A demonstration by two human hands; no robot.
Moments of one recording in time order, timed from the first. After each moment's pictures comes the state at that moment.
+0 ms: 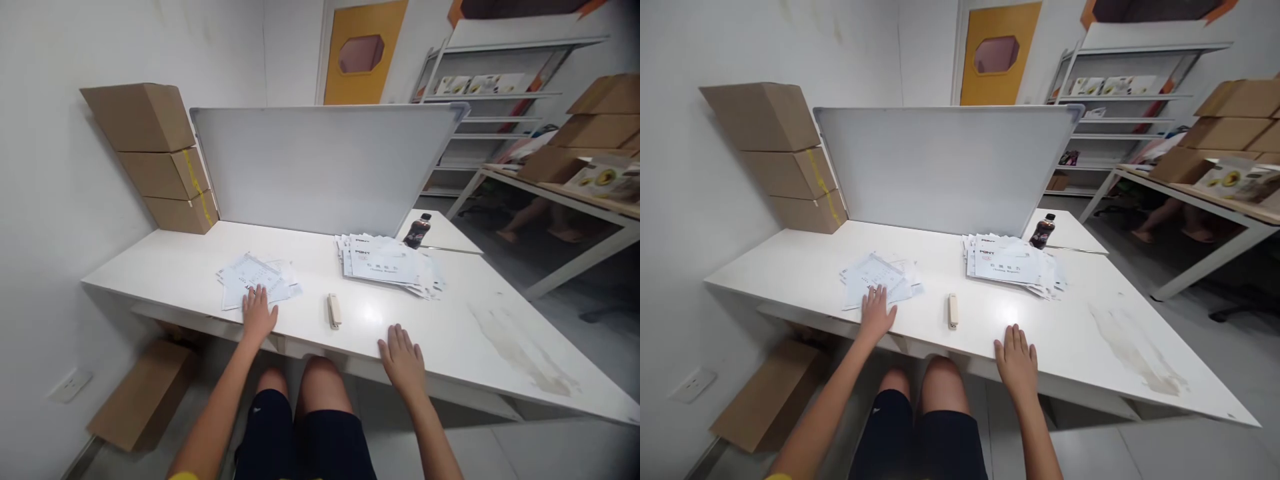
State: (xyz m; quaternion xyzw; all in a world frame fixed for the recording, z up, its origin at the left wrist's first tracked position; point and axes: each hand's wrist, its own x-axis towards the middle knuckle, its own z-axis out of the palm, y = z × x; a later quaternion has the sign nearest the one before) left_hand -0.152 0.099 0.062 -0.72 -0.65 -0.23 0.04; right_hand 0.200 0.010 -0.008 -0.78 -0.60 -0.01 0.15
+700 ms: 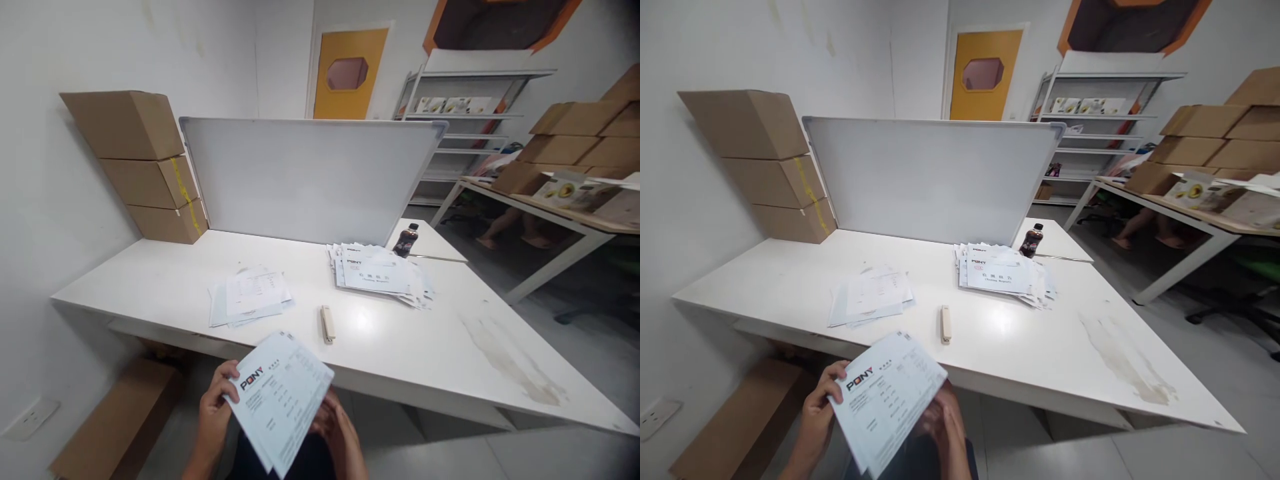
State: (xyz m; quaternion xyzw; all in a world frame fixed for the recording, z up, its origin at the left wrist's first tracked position) left_hand -0.195 -0.036 0.075 -0.53 -0.48 -0.61 -0.34; right_hand 0.051 -0.080 0.009 -0.53 -0.27 0.57 0.57
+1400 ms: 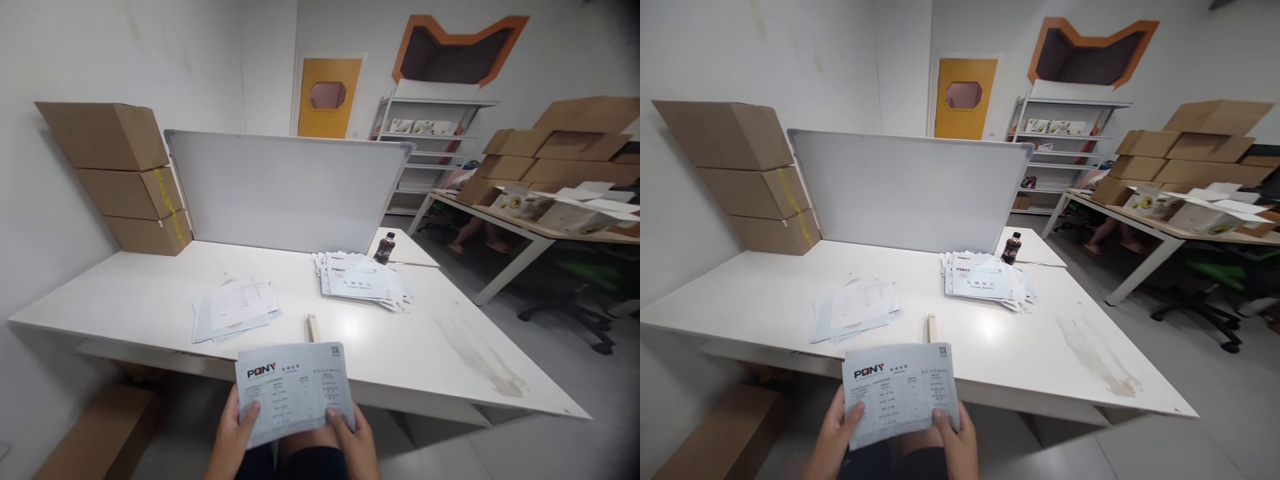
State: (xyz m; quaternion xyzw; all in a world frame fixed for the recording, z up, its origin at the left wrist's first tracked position) left_hand -0.147 -0.034 0.063 -0.37 -0.51 -0.55 -0.54; right_hand 0.077 -0.067 0.047 -0.56 -0.25 0.52 0.60
